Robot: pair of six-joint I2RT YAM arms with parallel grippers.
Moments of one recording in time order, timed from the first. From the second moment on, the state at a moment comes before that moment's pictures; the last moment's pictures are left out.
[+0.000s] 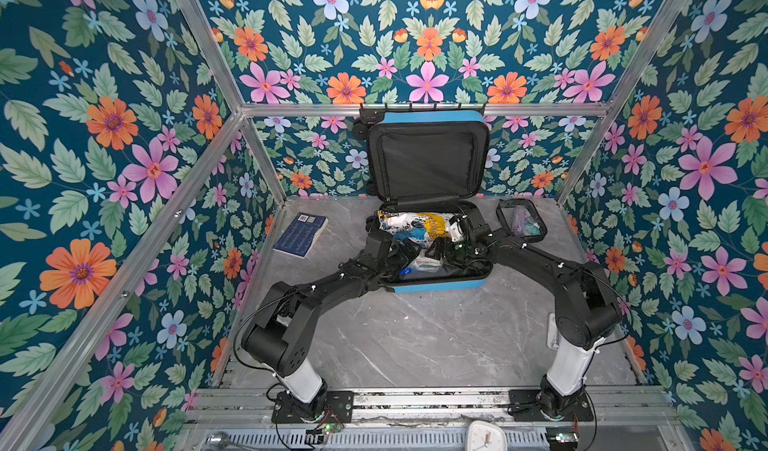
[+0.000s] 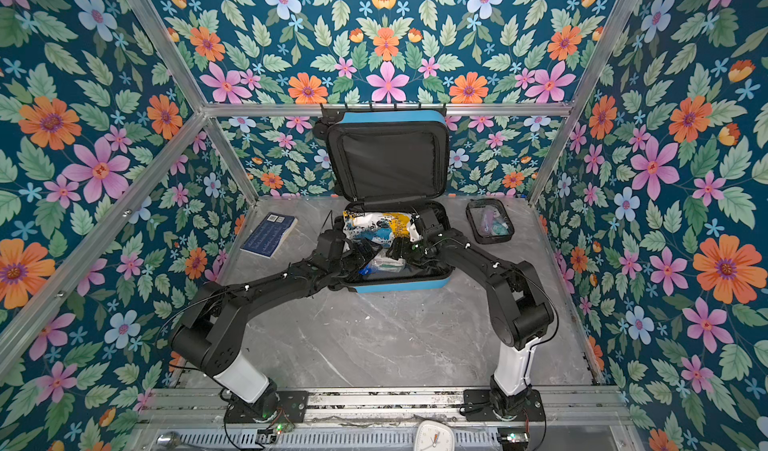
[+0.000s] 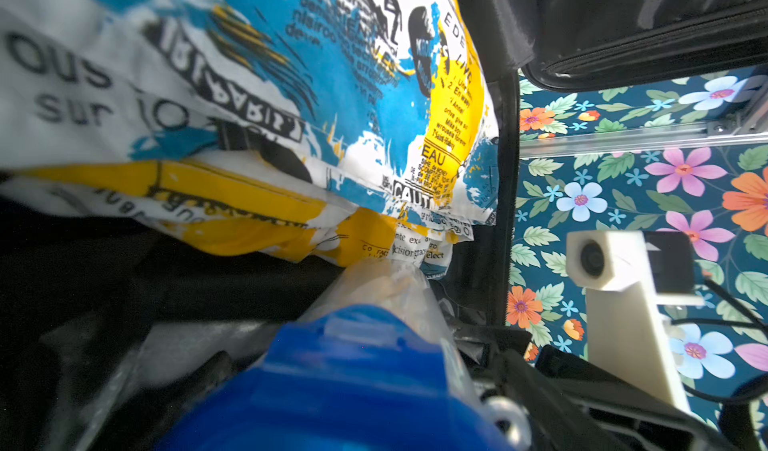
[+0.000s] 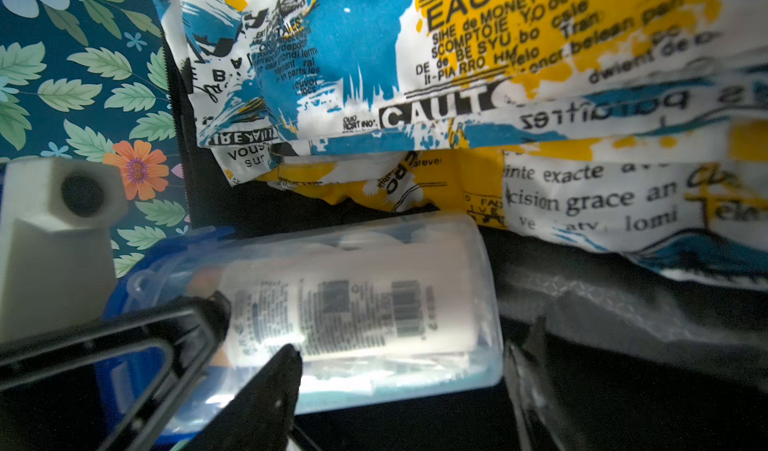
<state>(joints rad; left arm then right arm) -0.56 1.63 0.94 0.12 0.23 -1.12 0.47 1.83 1.35 -0.44 -0.42 0.63</state>
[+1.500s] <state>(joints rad) -0.66 1.65 1.29 -0.26 0.11 -0.86 0.37 1.79 1.33 -0.51 -0.45 0.66</state>
